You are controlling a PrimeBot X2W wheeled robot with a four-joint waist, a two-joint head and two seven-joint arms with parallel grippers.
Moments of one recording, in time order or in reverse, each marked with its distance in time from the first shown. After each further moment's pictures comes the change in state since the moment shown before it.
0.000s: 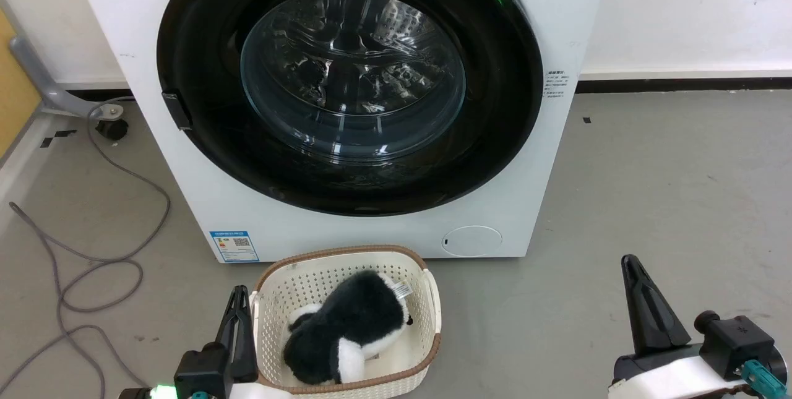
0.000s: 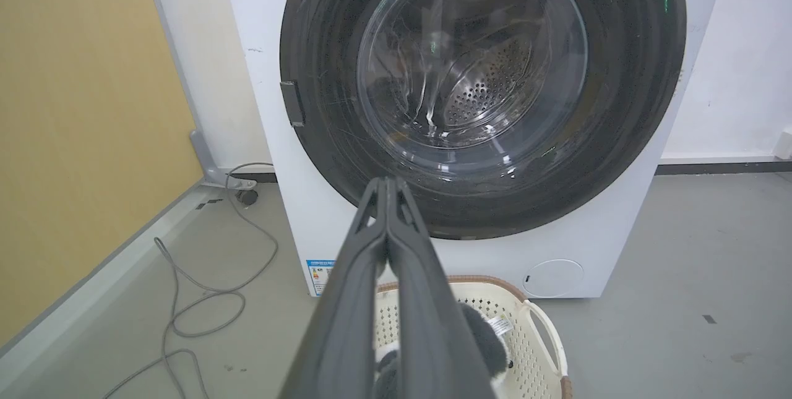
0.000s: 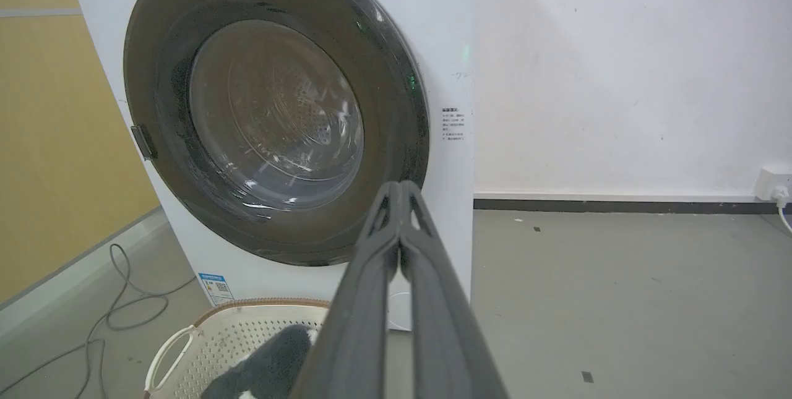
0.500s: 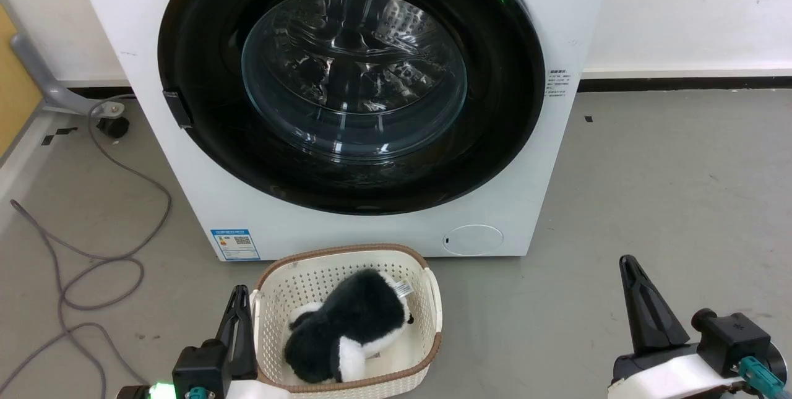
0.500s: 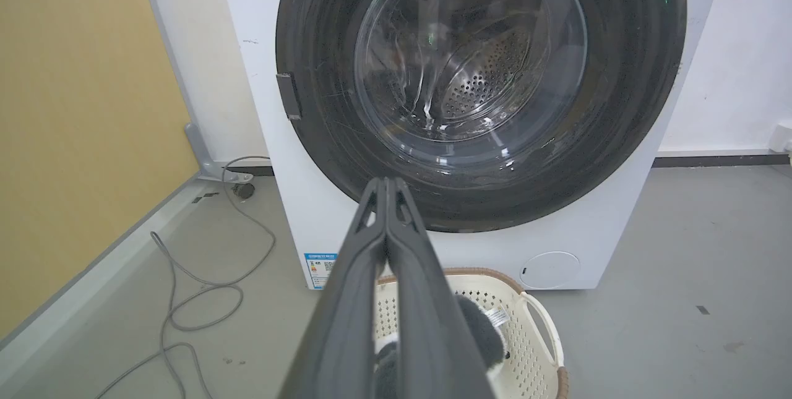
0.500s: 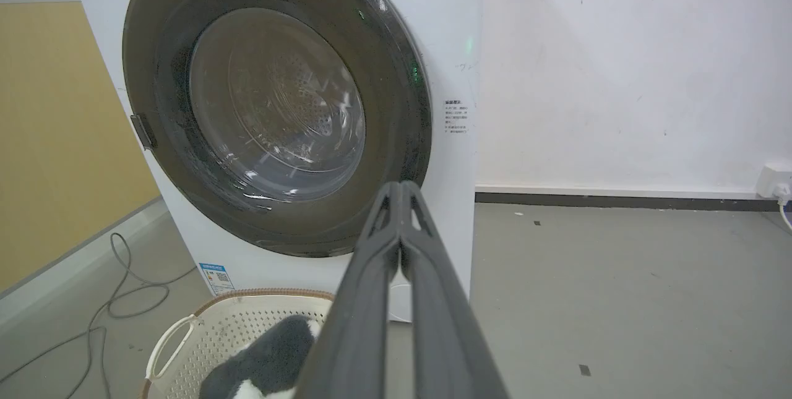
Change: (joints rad) left arm -0.001 0.000 0.009 -0.007 0.000 -0.022 0.028; right arm 0.000 0.000 0.001 -0.007 -0.010 0.000 0.028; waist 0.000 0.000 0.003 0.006
